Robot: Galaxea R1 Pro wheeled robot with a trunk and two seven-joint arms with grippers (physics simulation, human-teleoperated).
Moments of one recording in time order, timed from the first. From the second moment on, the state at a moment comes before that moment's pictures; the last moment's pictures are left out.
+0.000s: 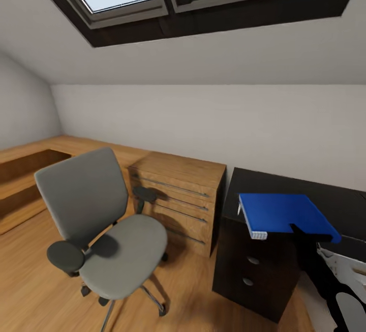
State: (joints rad) left arm 0.05 -0.05 -0.16 -0.72 0.34 0.00 0.48; right arm -0.14 -0.04 -0.44 -1.45 -1.28 0.32 -0.02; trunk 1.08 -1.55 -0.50
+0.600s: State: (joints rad) left arm 0.05 -0.05 -0.16 -0.71 0.34 -0.01 0.47; right arm -0.14 -0.04 -0.45 -1.45 -1.28 0.32 -0.02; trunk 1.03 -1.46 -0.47
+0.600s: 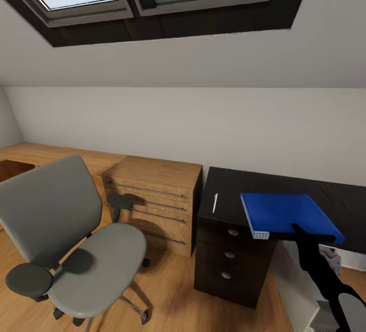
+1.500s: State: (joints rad) left arm 0.06 -0.05 -0.16 -0.71 0.34 -0.01 0.47; right arm -0.14 -0.04 -0.45 -1.46 -1.30 0.32 -0.02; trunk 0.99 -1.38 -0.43
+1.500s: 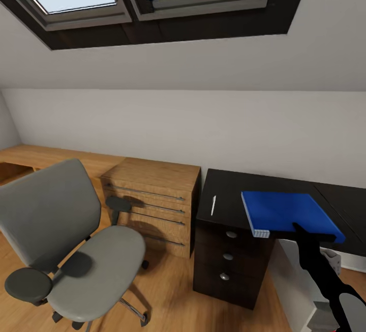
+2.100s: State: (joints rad) left arm 0.05 -0.05 -0.16 -0.71 0.34 -0.01 0.47; right arm -0.14 -0.04 -0.45 -1.44 -1.30 0.30 -0.02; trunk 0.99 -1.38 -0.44
